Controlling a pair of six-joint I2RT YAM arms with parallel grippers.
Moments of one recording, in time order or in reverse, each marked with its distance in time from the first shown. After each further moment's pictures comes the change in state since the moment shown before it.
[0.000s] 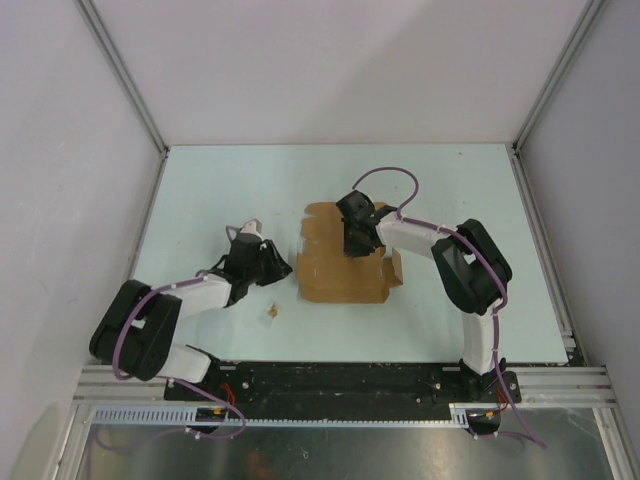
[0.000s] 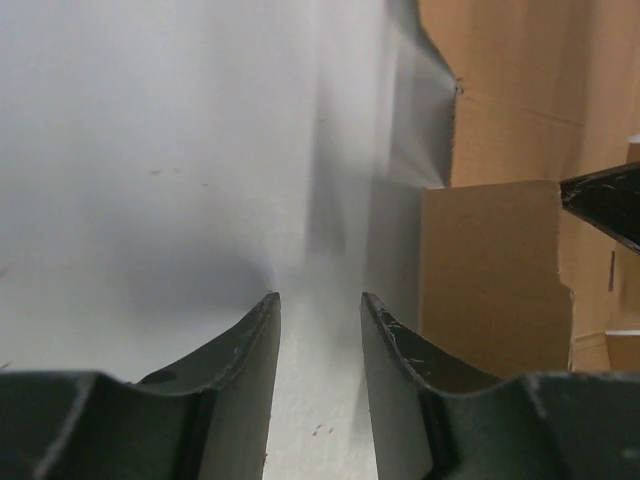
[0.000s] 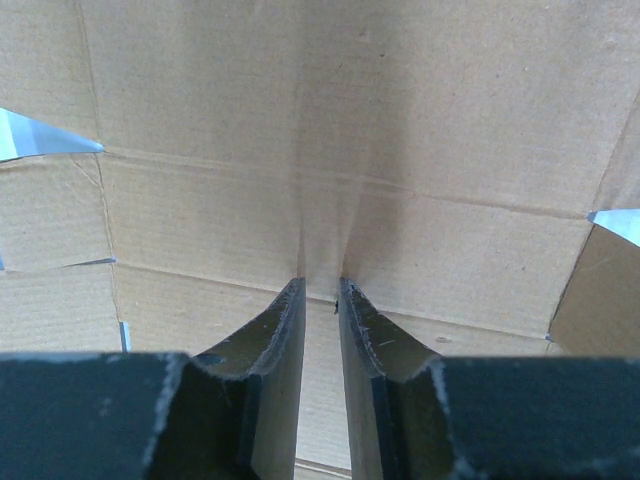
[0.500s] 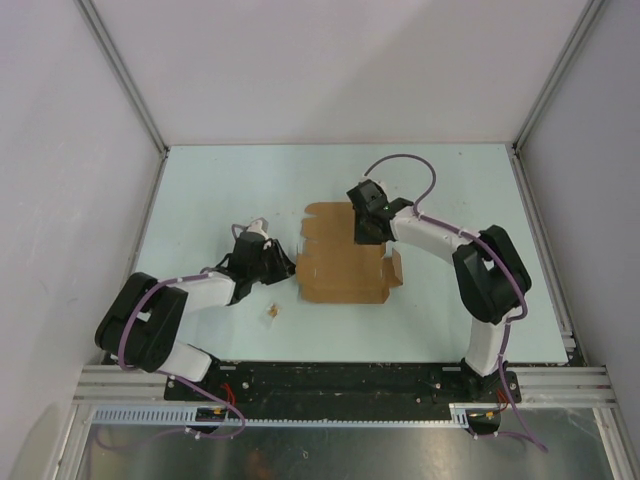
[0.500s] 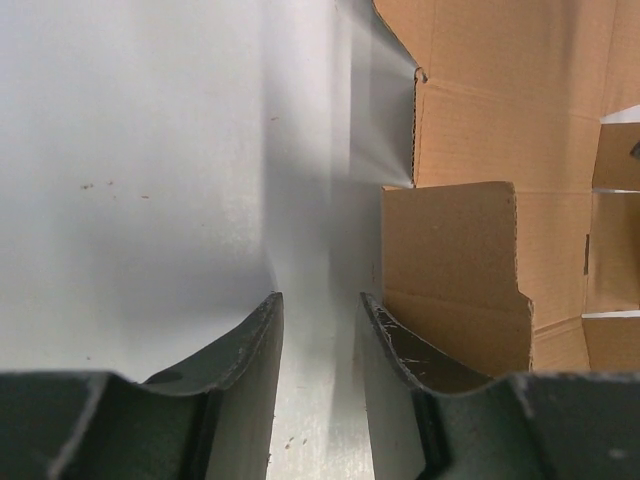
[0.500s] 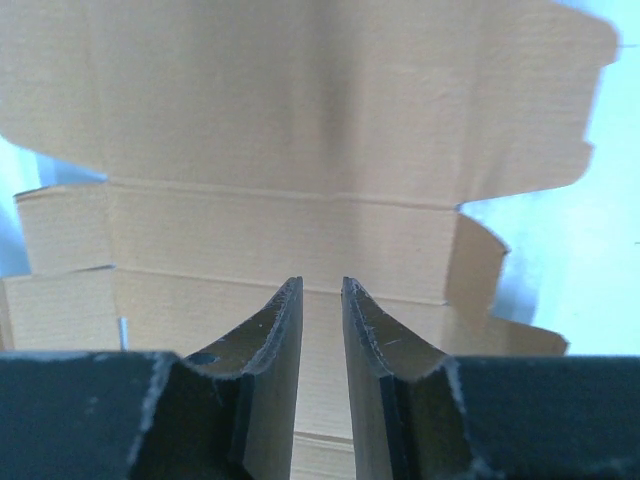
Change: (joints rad) left arm -0.019 0.071 0.022 0.083 0.071 -0.003; right arm -0.029 -0.112 -0.010 -0.040 0.080 -0.030
